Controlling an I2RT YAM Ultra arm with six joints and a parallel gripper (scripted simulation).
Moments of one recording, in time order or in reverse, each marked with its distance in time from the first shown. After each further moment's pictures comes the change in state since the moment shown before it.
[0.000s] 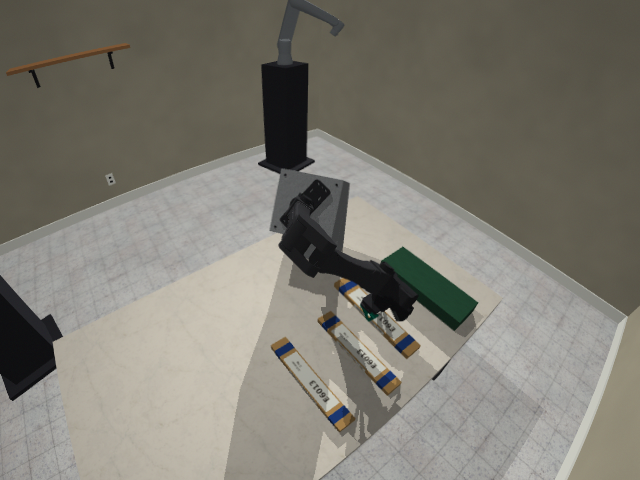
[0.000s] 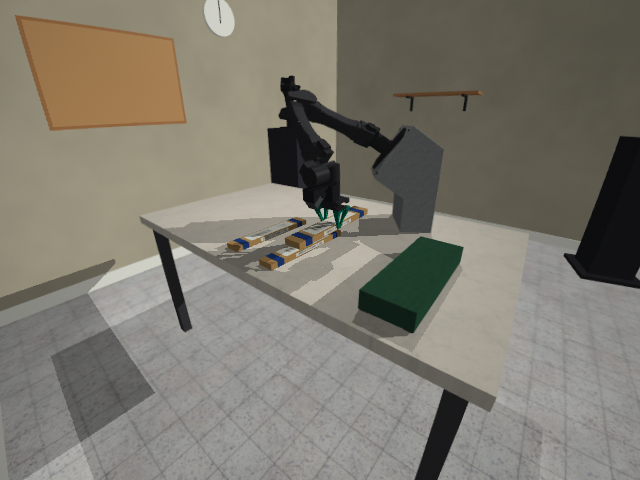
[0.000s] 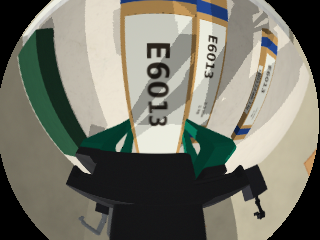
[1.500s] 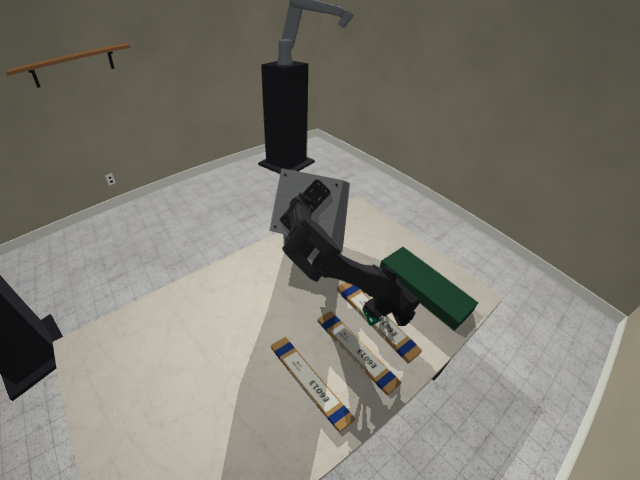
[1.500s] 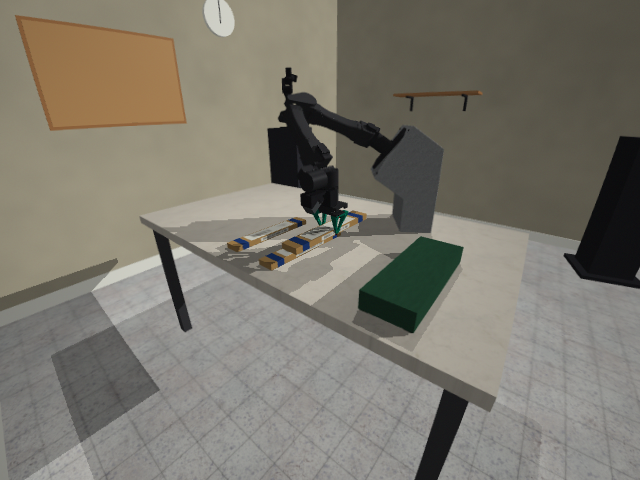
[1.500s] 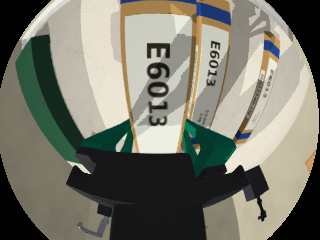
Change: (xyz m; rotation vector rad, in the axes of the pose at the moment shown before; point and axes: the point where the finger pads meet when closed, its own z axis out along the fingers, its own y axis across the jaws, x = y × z) arm -0.013 0.002 0.013 0.004 -0.010 0.016
